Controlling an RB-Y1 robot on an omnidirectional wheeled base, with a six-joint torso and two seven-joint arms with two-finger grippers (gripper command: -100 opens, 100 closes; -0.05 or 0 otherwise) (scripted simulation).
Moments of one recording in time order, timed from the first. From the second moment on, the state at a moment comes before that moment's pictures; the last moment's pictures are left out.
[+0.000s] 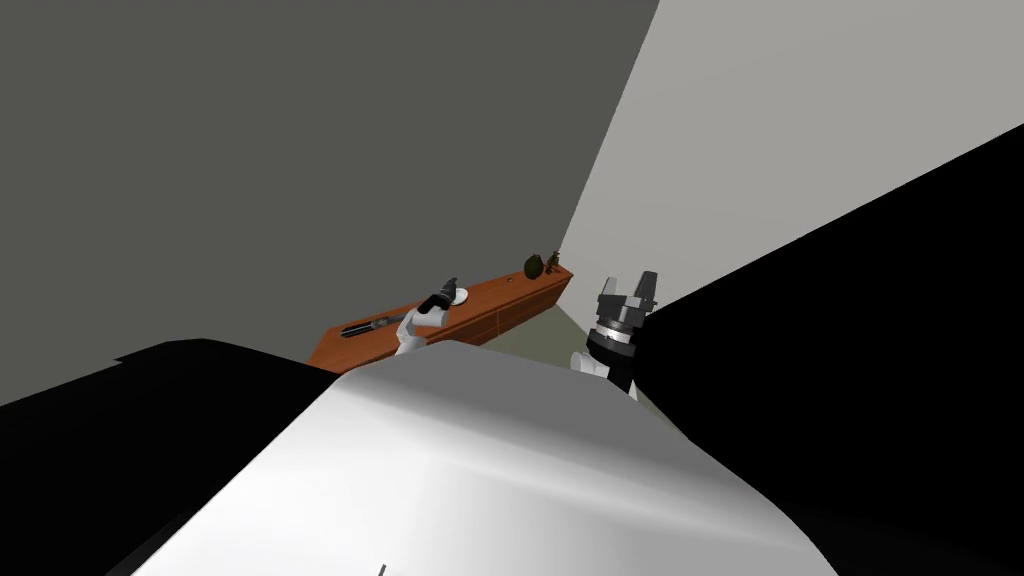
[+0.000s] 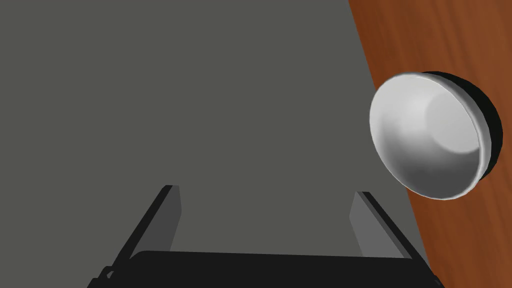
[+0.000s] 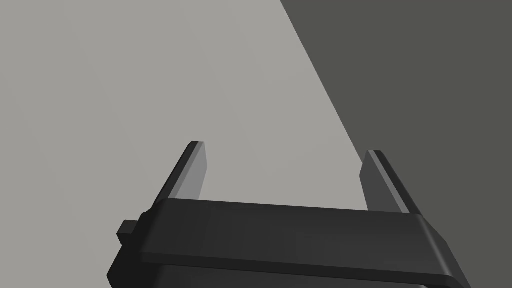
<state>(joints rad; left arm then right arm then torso) 0.21 0.24 0.21 -1.82 0.11 0.41 -0.06 0.47 0.04 0.06 -2.31 0.06 -0.48 -0.07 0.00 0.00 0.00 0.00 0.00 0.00</state>
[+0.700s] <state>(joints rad) 0.15 0.25 0.29 -1.69 0.13 0.60 -0.05 0.47 0.04 0.06 -2.31 0.06 -0.48 -0.07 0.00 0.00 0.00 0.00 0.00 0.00</state>
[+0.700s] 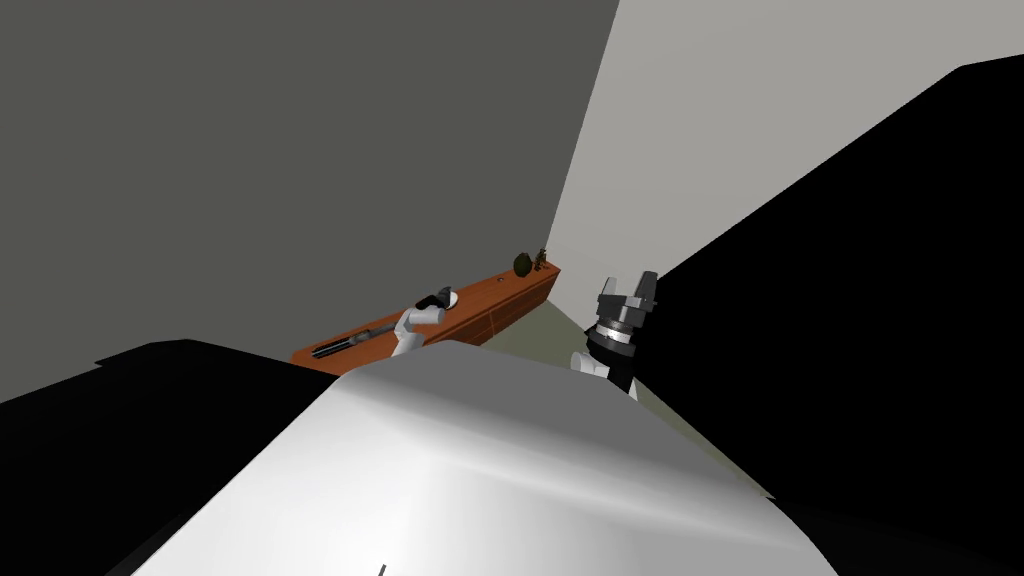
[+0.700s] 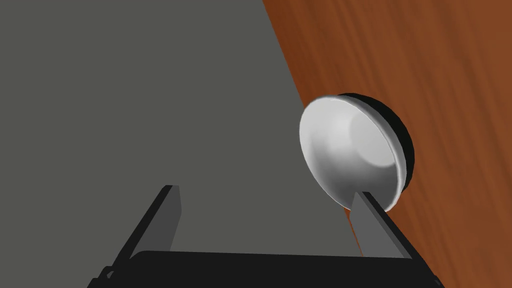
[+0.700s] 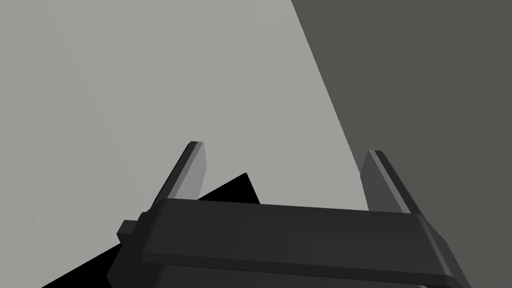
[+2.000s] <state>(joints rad) 0.05 0.27 0.51 -1.43 0.11 0.91 -0.01 0.47 0.04 0.06 -2.31 0.06 -0.48 -0.07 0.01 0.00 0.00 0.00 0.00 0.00</state>
